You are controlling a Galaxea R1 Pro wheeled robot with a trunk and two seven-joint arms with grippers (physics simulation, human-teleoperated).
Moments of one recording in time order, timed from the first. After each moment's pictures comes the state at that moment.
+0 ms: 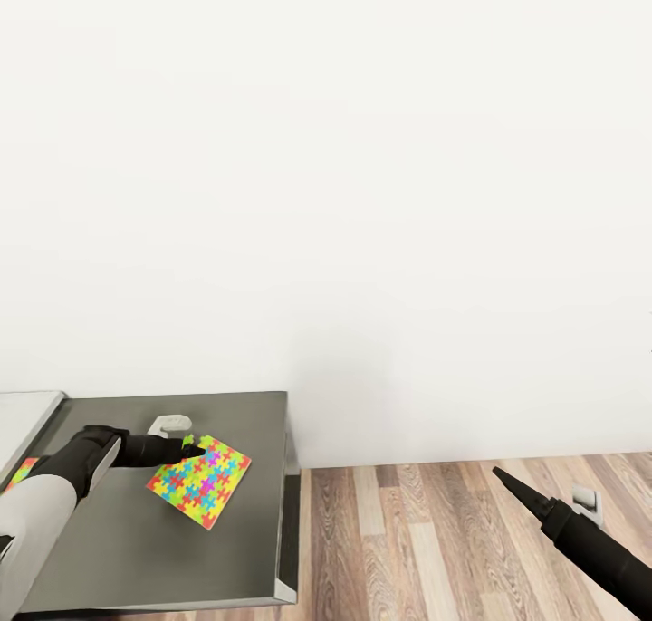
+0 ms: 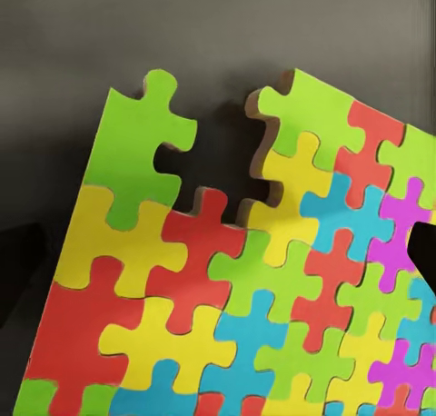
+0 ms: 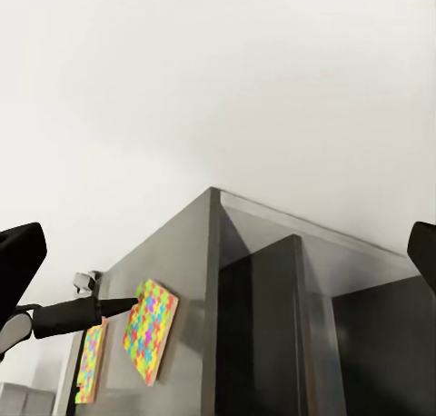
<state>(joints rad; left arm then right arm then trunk) -0.88 0.32 0.10 -0.32 -0.18 0.50 -0.76 -0.04 -0.06 -0.65 -1.57 -0.46 0.85 1.00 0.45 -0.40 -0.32</state>
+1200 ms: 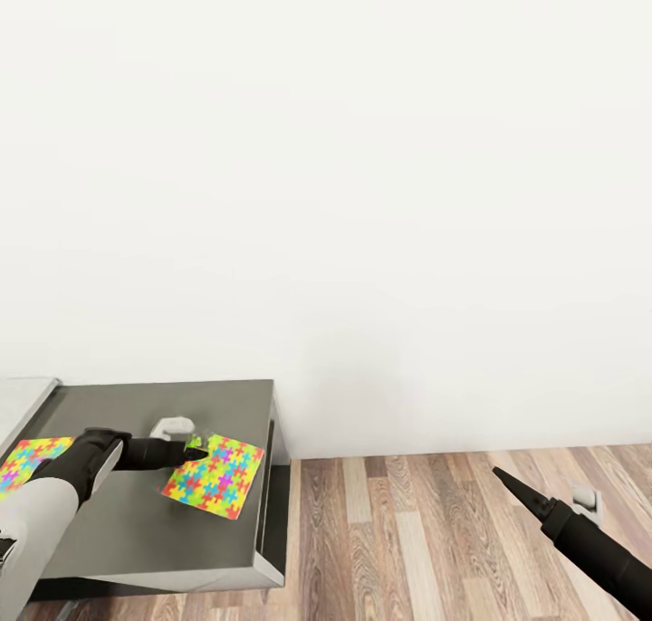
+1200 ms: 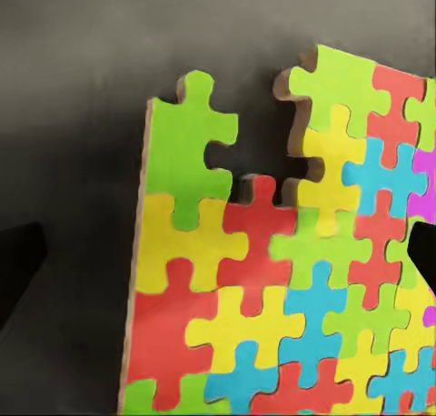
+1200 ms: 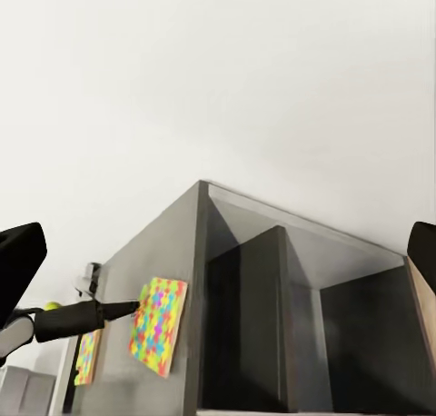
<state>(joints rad) -0.87 0.31 0.10 -0.31 -0.18 0.49 -0.78 -0.04 -0.05 -0.65 -1.57 -0.46 0.84 1.01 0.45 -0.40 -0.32</state>
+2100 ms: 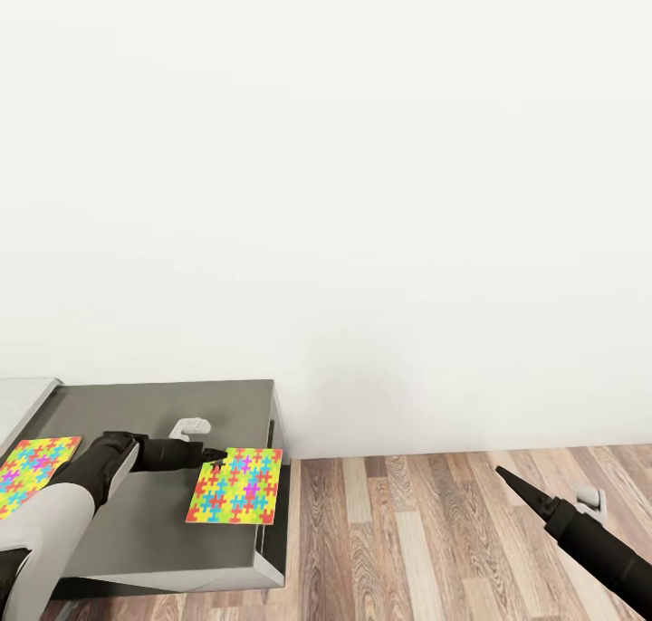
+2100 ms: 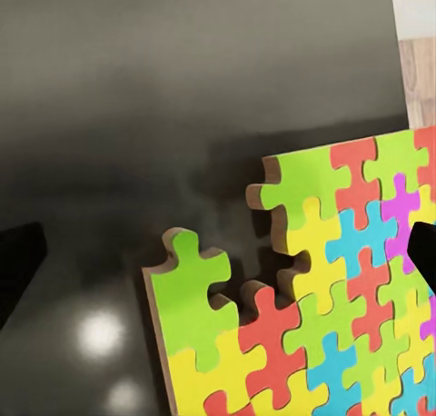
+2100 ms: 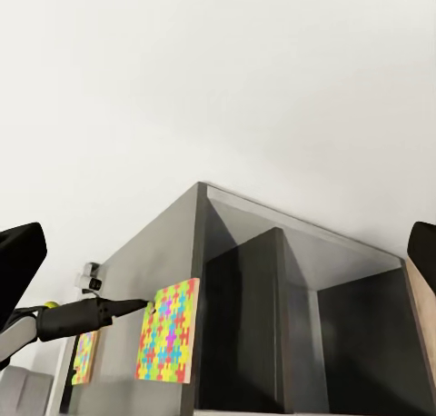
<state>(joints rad) -0.84 0.26 0.10 -0.36 -0.17 0.48 -0.84 -0.04 -0.07 -0.65 -1.57 -0.47 0.84 1.00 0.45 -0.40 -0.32</state>
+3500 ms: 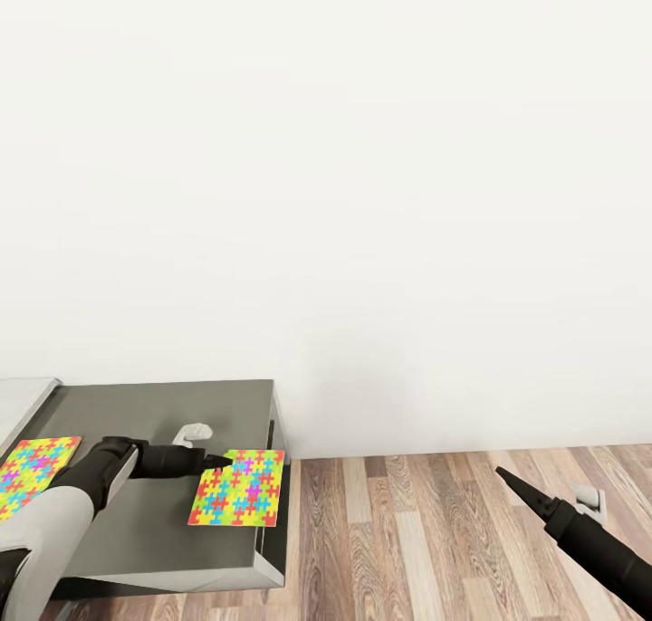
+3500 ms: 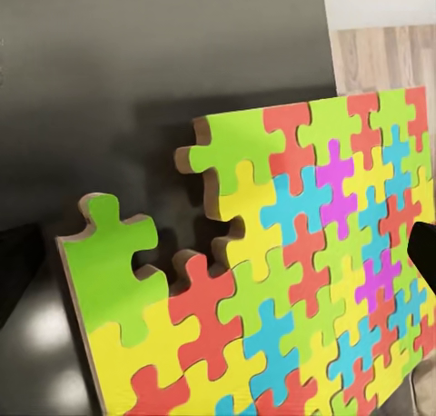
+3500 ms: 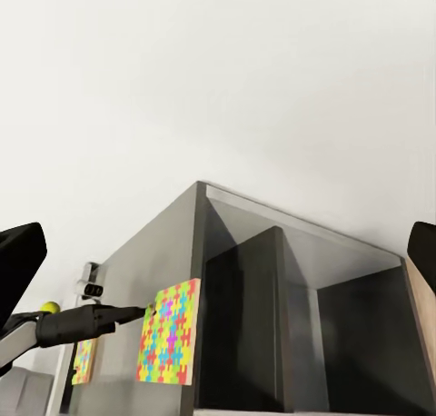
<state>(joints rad) -0.84 0.26 0.10 -0.33 -0.17 0.49 -0.96 -0.04 -0.07 -0.65 -1.56 -0.47 0.84 1.00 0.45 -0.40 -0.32</state>
